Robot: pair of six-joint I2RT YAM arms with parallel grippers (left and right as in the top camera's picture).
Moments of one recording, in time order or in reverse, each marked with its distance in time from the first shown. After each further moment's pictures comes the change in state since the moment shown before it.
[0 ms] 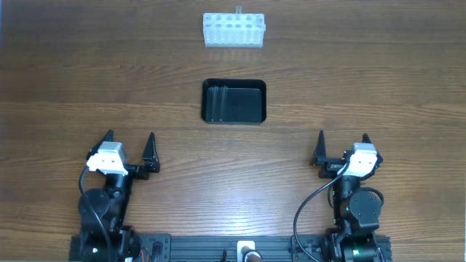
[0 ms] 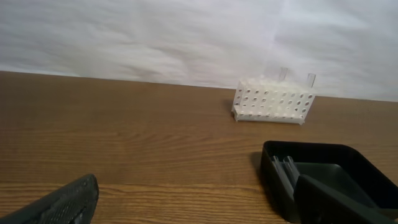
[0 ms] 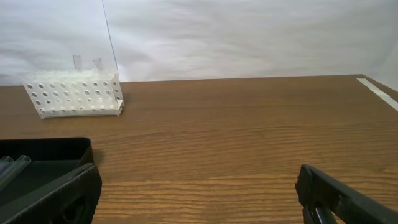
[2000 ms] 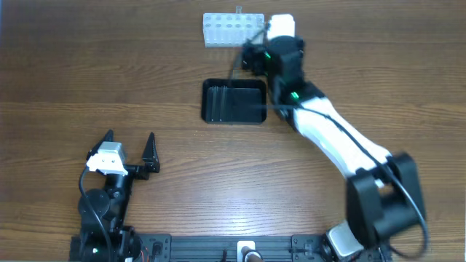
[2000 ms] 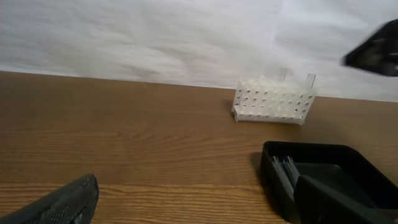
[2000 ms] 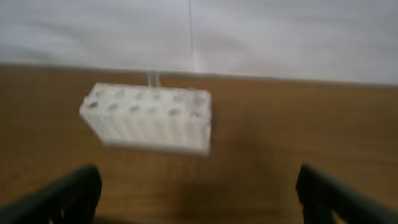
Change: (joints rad) left arm 0.000 -0.001 0.000 0.000 0.000 0.000; right arm 0.332 1.735 1.170 0.129 0.078 0.185
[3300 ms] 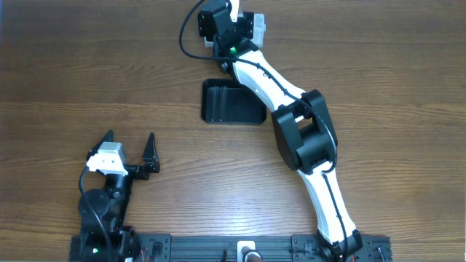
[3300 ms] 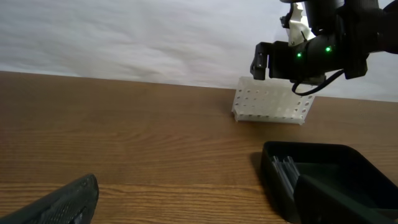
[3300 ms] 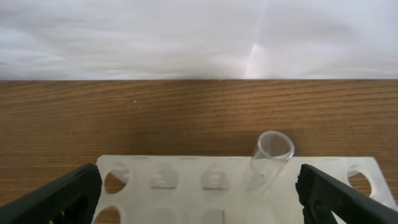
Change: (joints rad) left arm 0.000 0.000 0.000 0.000 0.000 0.000; right arm 0.100 0.669 0.798 -0.177 0.219 0.076
